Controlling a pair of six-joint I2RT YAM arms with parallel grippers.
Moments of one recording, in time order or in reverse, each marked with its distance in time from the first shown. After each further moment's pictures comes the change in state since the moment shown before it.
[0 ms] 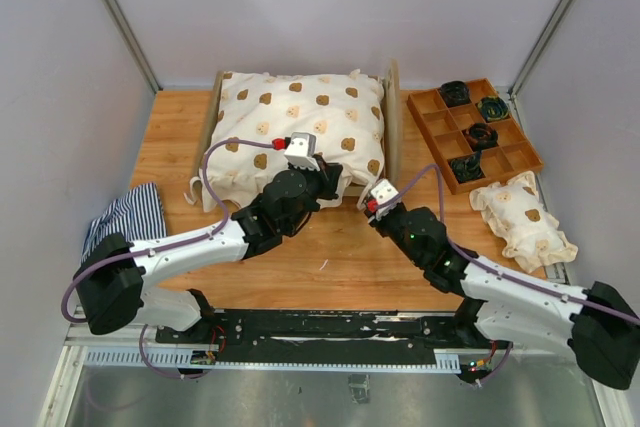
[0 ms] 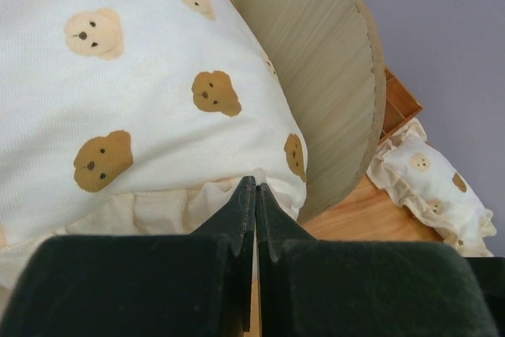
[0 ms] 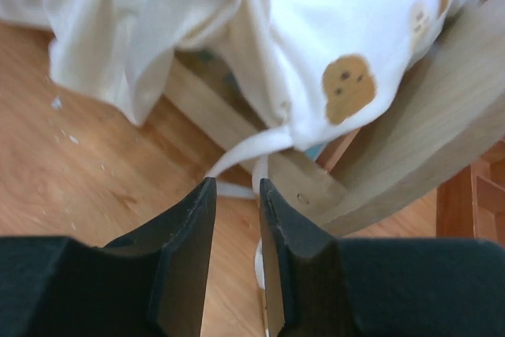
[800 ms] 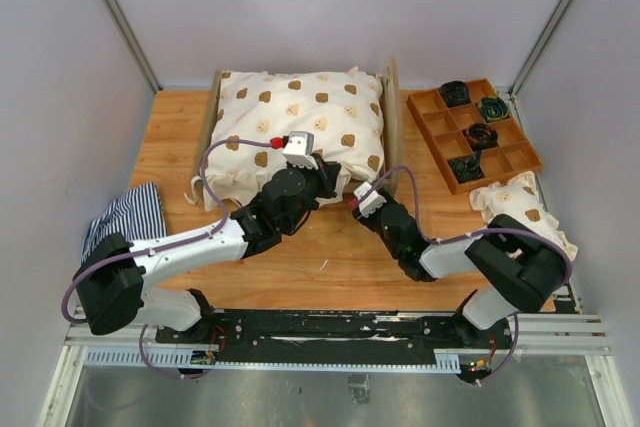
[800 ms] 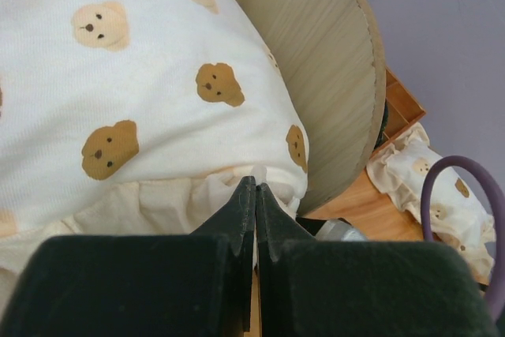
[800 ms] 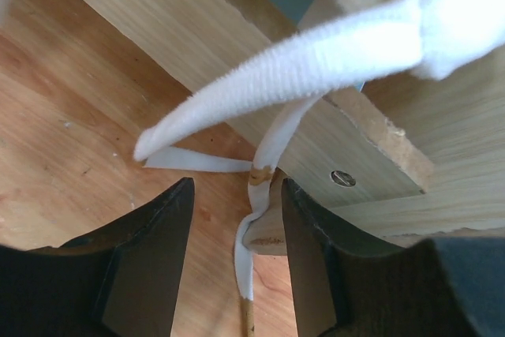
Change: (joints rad) left arm 0.013 0.000 0.000 -0.002 0.000 -0.010; right arm -0.094 0.584 -0.048 0.459 0.099 -0.158
